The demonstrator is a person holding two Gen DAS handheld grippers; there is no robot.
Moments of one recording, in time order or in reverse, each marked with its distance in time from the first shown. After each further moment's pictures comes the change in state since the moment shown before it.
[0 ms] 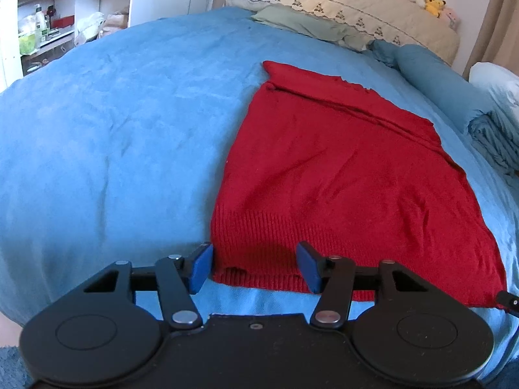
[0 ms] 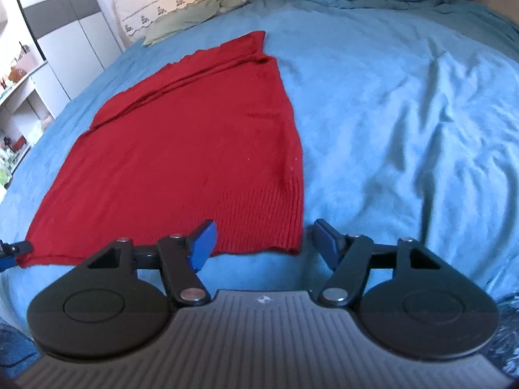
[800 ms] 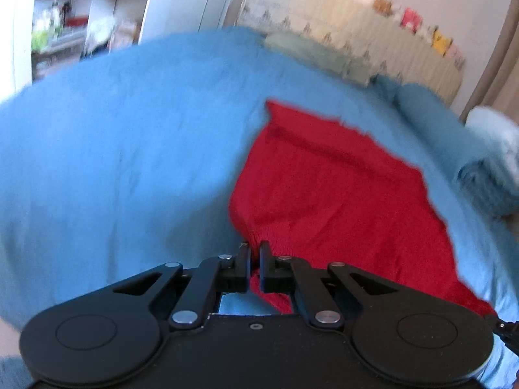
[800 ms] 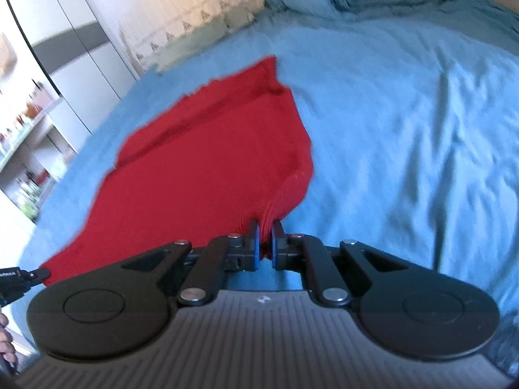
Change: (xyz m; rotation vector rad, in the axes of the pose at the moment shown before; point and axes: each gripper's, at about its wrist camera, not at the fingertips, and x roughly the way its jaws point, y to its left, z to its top) left arm -0.041 0.003 0.047 -0.104 -0.100 -0.055; right arm -0.025 0.001 0.037 0.106 -0.066 0.124
